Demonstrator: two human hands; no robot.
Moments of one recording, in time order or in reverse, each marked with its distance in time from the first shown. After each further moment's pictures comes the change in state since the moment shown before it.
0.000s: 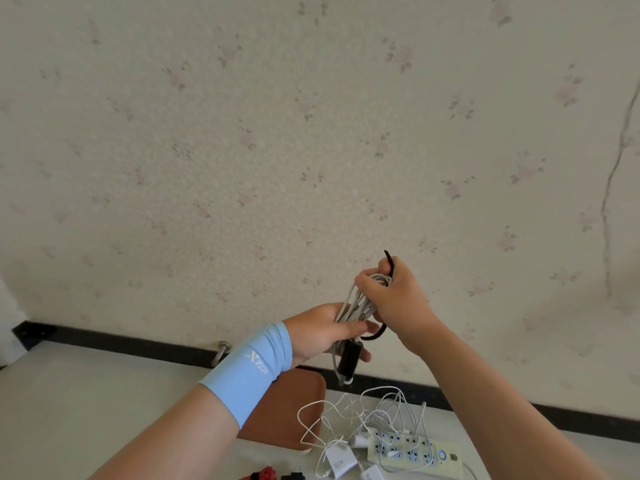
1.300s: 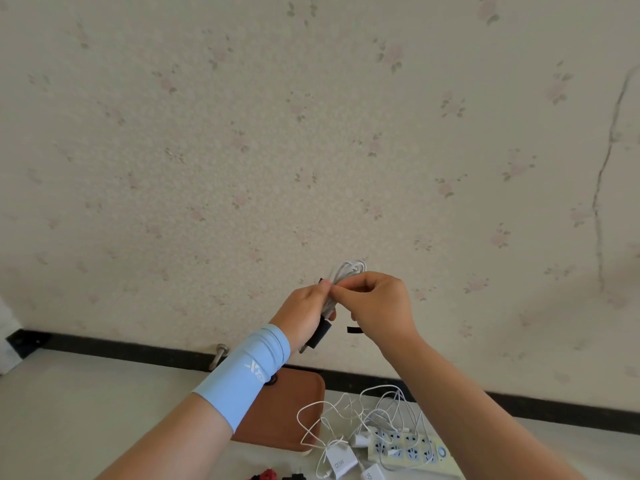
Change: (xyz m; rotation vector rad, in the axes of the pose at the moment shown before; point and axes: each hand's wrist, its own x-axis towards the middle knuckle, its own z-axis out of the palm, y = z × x) left_hand 0.005 0.002 -0.009 0.274 0.565 0.029; right_hand -0.019 -0.008 0.025 -0.111 0.108 0.024
